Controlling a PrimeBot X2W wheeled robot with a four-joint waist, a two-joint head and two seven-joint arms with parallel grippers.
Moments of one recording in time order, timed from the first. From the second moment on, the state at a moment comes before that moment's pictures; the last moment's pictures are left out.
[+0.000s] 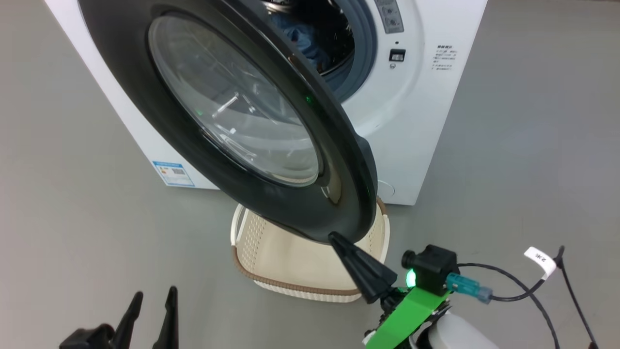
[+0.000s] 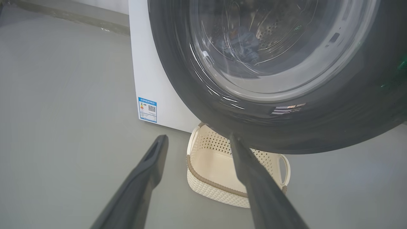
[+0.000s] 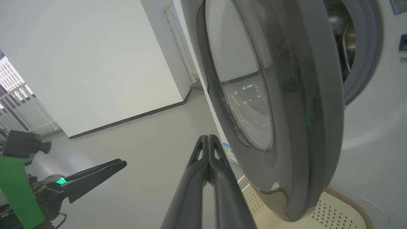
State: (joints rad) left arm 0.03 0.17 -0.18 0.19 -0.52 -0.13 -0.25; right arm -0.31 -0.12 0.59 0.26 0.52 0.13 -0.26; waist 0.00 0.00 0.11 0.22
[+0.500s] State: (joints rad) left arm -0.04 0.17 -0.19 0.19 -0.53 -0.13 -0.25; right arm -0.38 -0.10 0.43 0.30 0.53 0.13 -0.26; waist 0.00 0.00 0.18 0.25
